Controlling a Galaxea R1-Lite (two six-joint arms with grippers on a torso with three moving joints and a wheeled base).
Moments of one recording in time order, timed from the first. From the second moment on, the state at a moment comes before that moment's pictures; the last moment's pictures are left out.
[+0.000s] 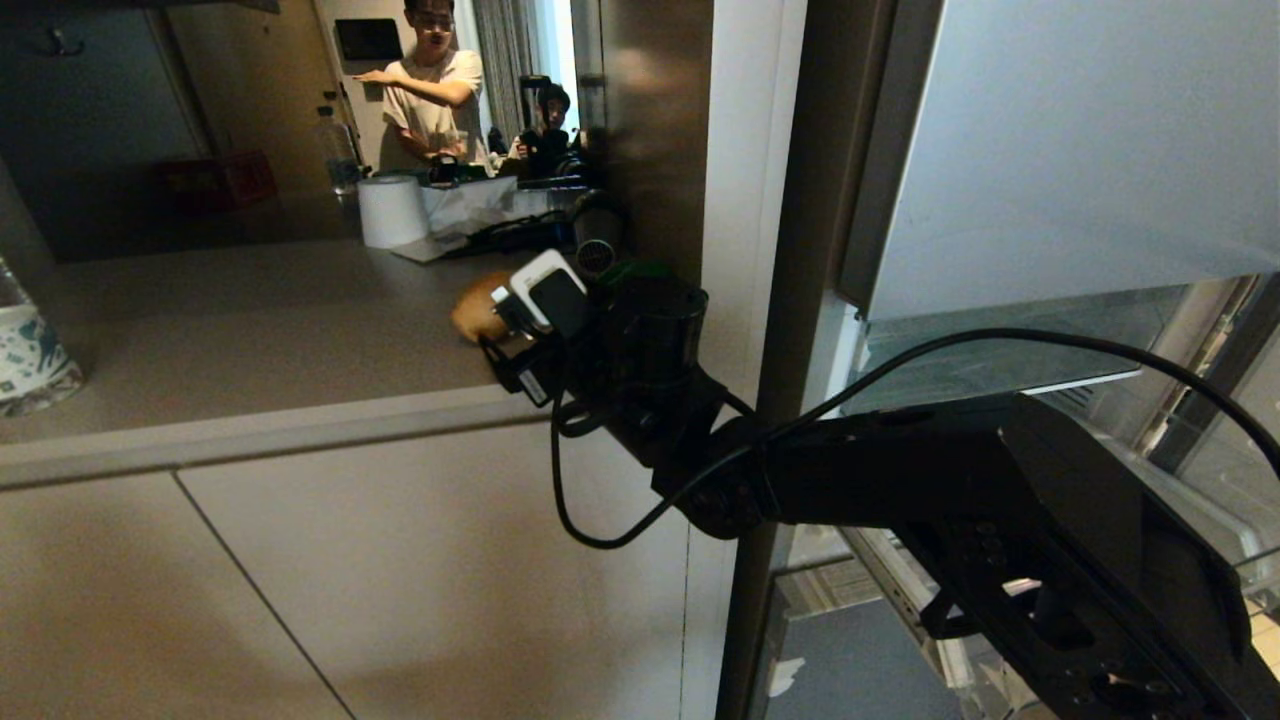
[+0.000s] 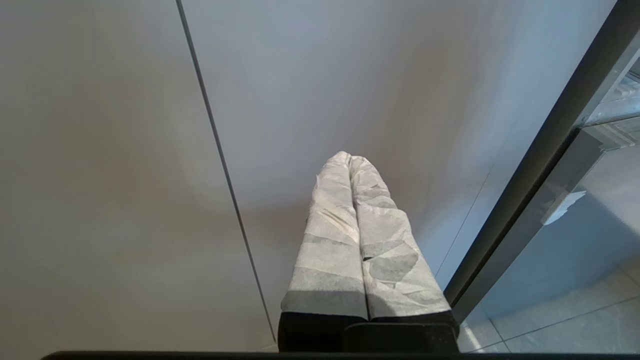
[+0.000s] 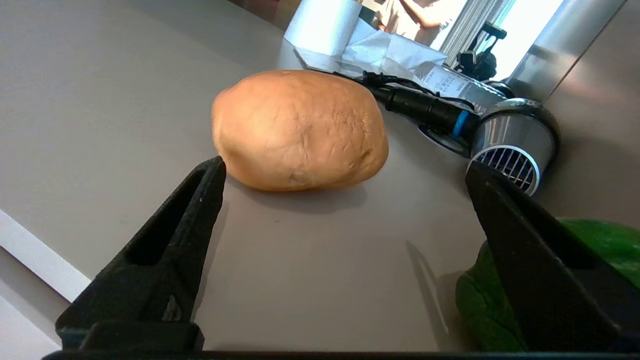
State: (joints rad) left arm 0.00 0.00 -0.04 0.11 0.01 -0.01; right arm 0.82 2.45 -1.94 -0.74 -0.13 -0.44
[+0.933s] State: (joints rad) left arm 0.00 0.00 -0.04 0.11 0.01 -0.01; right arm 0.88 2.42 -1.93 -0.78 -0.18 -0.44
